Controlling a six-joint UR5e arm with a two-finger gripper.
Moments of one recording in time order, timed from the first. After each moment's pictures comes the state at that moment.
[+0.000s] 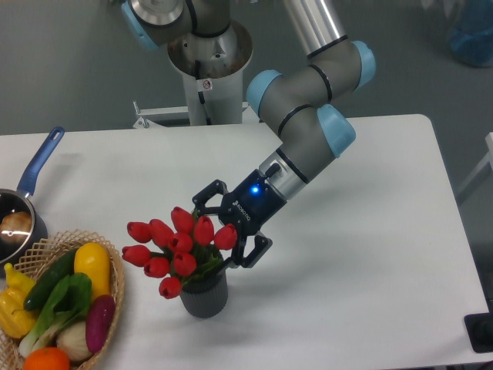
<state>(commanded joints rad) 2.56 -1.94 -1.78 -0.89 0.47 1.43</state>
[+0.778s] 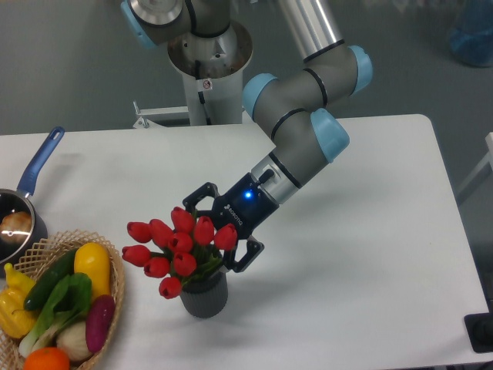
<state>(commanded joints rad) 2.54 -1.96 -1.77 -0.87 0.47 1.35</state>
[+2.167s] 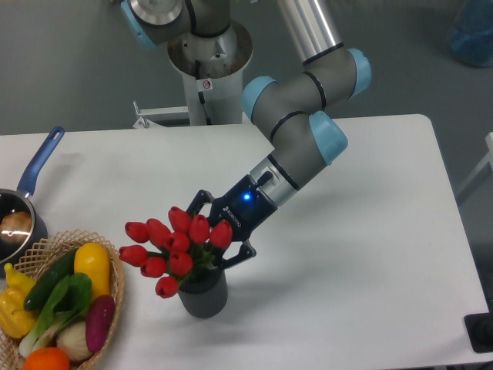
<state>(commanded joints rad) 2.54 -1.96 -1.77 -0.87 0.46 1.33</state>
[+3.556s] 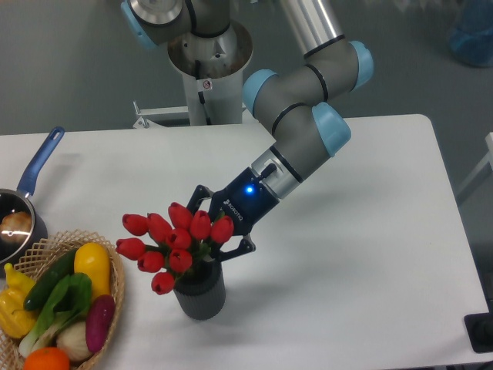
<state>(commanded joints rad) 2.56 -1.92 -1.77 -0.87 0.42 1.25</state>
